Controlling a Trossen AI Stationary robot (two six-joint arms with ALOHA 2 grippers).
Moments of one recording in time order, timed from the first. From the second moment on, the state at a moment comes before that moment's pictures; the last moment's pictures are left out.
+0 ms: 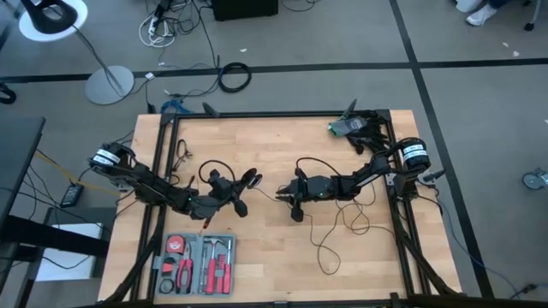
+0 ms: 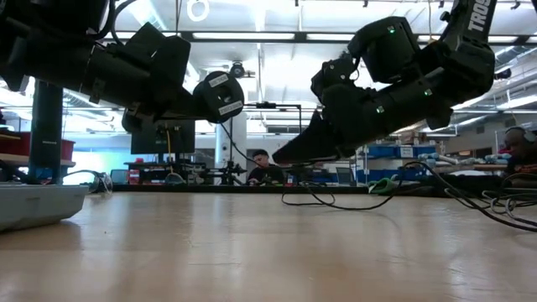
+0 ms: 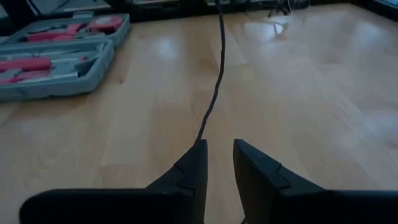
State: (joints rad) left arm -0.36 1.53 0.39 0.86 -1.00 -0.42; right arm 0.09 1.86 0.64 0.87 0.16 0.13
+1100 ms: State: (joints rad) left arm -0.36 1.53 0.39 0.86 -1.00 -0.42; right arm 0.09 1.86 0.64 0.82 0.06 0.17
